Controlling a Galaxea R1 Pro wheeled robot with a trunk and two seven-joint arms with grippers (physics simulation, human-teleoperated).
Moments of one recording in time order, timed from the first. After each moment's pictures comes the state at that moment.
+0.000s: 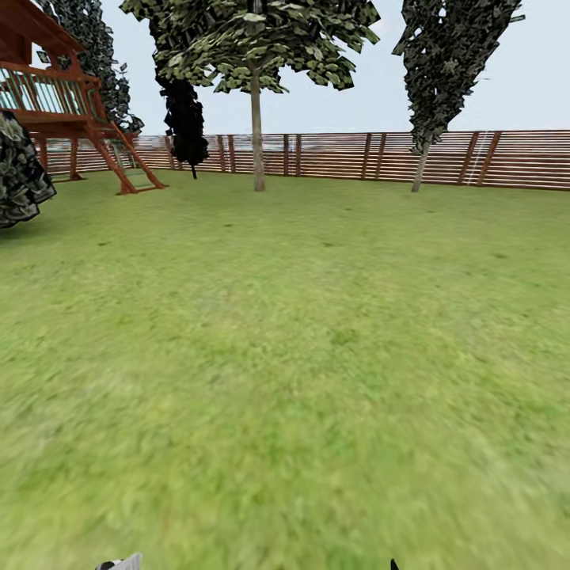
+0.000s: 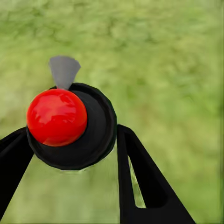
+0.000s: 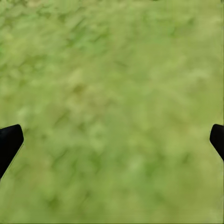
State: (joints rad) left arm -0.10 0.05 0.07 -0.53 0.26 -0.48 0.22; right arm -0.30 0.02 -1.39 -0.22 0.92 -0.64 0.44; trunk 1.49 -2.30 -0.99
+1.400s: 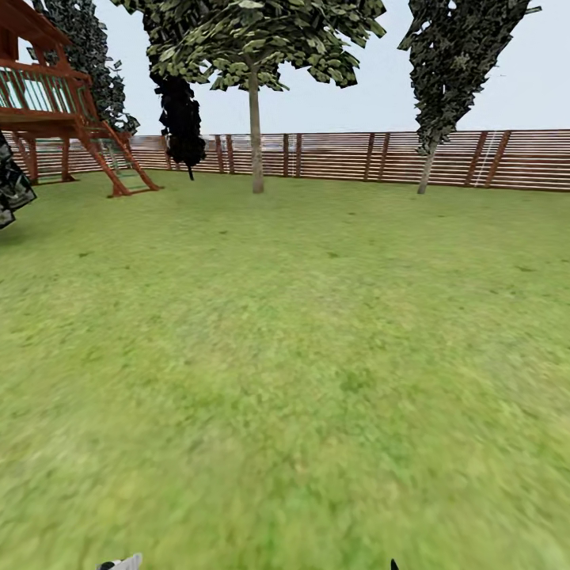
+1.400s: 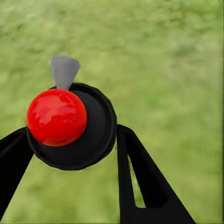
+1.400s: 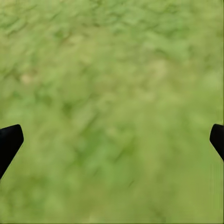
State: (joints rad) left arm -0.10 0.05 0.07 -0.53 0.26 -0.48 0.22; right arm -0.30 0.02 -1.39 -0.22 0.92 -0.64 0.43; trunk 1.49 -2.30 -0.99
